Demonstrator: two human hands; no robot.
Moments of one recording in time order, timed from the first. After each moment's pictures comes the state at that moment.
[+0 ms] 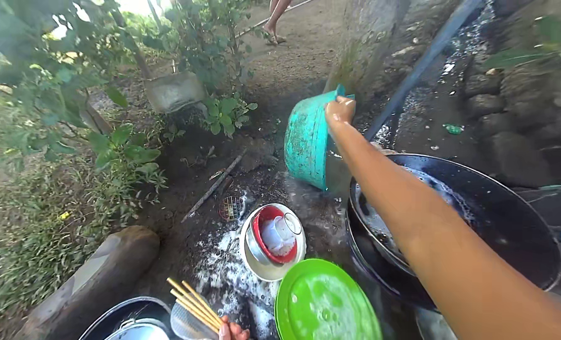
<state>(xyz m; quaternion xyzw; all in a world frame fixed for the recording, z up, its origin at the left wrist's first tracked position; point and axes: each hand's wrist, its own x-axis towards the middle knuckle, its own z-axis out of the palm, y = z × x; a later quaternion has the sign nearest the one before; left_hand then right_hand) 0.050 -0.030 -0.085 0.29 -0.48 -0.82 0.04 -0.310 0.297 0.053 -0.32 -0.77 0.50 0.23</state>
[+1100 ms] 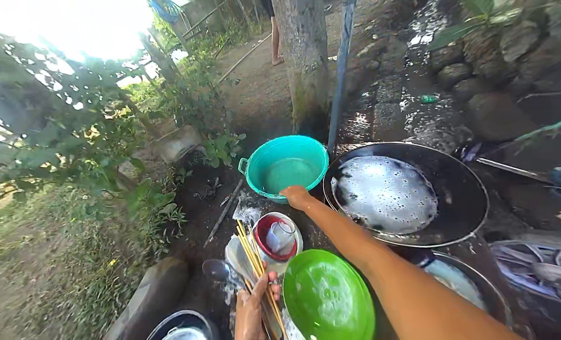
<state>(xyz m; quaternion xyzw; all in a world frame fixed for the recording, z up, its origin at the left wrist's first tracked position) 0.013 0.021 0.020 0.22 -0.56 -0.78 -0.15 -0.196 0.252 -0.060 0.05 -0.96 0.18 -0.19</state>
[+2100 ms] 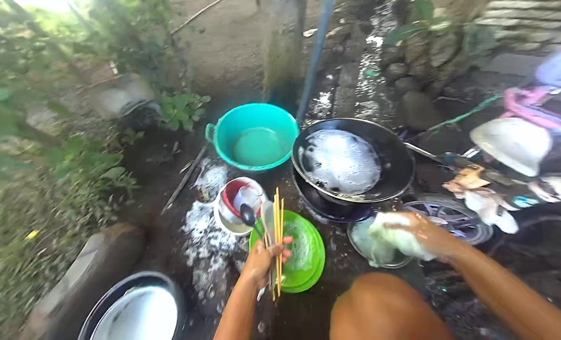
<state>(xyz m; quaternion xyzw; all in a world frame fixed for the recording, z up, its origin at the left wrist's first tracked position) 0.025 0.050 -0.030 0.09 -0.58 -0.69 -0.43 0.159 0.378 0.017 -0.20 -0.82 0.53 -0.08</state>
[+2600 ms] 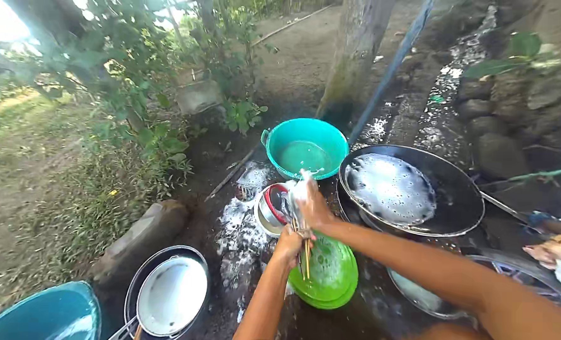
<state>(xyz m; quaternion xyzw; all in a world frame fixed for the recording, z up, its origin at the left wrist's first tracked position) 0.004 0.053 -0.009 0.14 -0.56 -0.75 -0.31 -0.037 0.176 -0.007 0.01 -0.91 0.41 0.03</state>
